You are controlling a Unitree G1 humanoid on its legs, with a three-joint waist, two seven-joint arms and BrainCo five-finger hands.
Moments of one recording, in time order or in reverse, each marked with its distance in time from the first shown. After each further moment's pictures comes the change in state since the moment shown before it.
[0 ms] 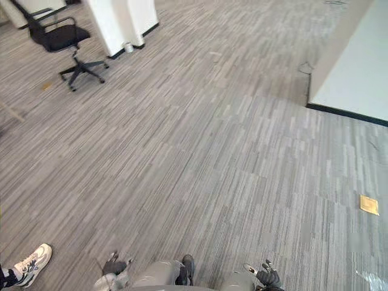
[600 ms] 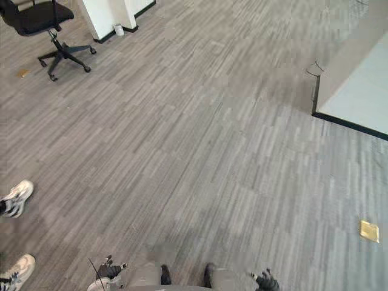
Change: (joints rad) left arm -0.010 -0.001 0.050 -0.053 -0.019 0.013 0.007; right arm -0.035 0.017 -0.022 0.022 0.077 -0.007 0.001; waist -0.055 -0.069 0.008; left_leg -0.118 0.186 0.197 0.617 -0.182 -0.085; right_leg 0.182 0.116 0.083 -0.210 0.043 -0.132
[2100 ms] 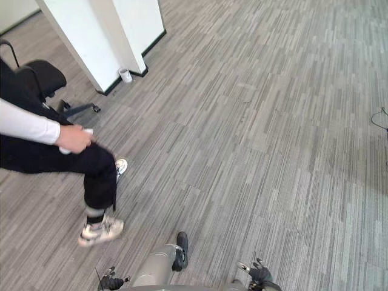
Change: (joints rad) left arm 0.078 0.023 -0.082 0.060 0.012 -0.006 0.018; right arm -0.056 0.007 0.106 0.093 -0.041 -0.007 0.021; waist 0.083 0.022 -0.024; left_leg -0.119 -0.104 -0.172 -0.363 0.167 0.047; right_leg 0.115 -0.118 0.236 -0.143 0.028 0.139
